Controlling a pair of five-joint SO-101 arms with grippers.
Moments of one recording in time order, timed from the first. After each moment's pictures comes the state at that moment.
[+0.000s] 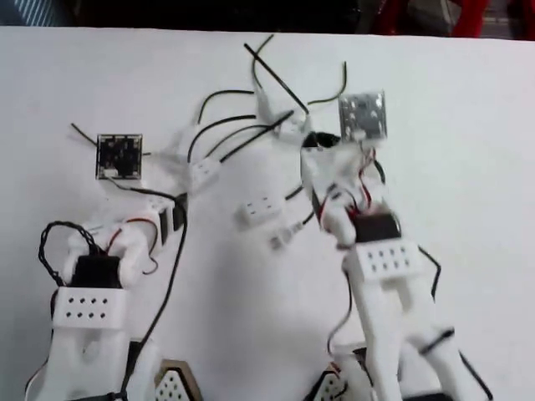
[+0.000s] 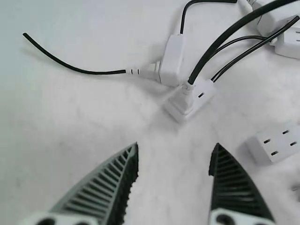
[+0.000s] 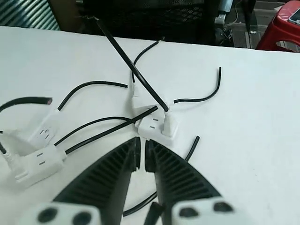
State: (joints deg) left arm -4.4 -56.7 65.6 46.3 1.0; right arm -12.2 -31.3 44.1 25.3 0.1
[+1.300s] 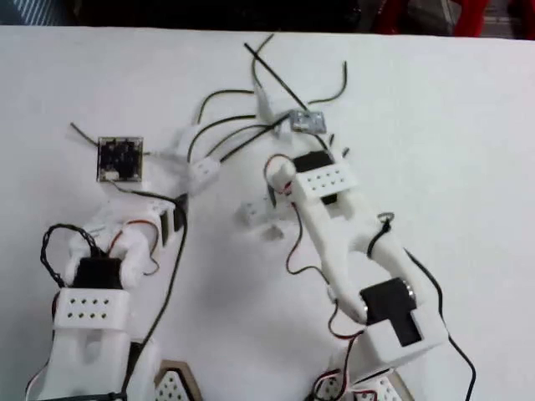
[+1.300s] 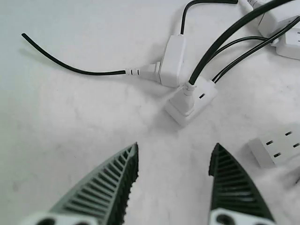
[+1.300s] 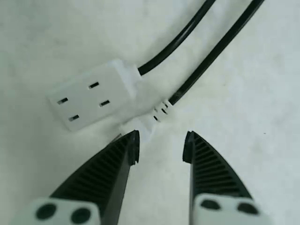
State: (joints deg) left arm -4.4 -56.7 67.9 43.4 1.0; right arm -22.2 5.2 19.3 65.7 -20.1
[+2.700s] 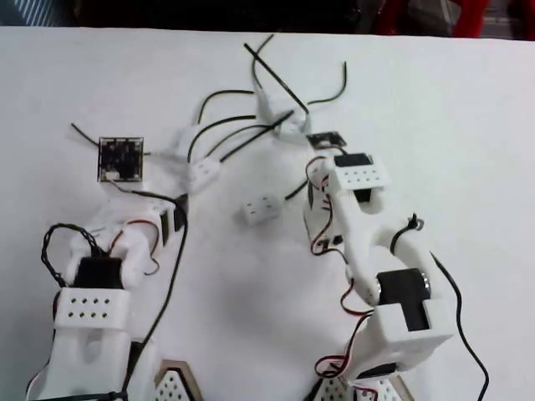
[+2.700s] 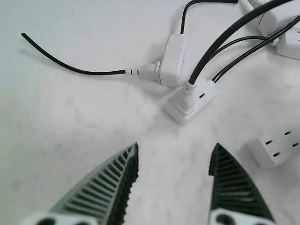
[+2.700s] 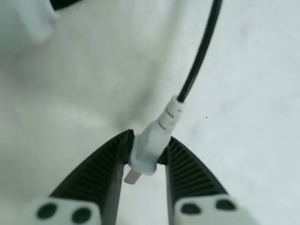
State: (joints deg) left arm -4.4 -56.7 67.9 43.4 1.0; right arm -9.6 6.9 24.4 71.9 7.7
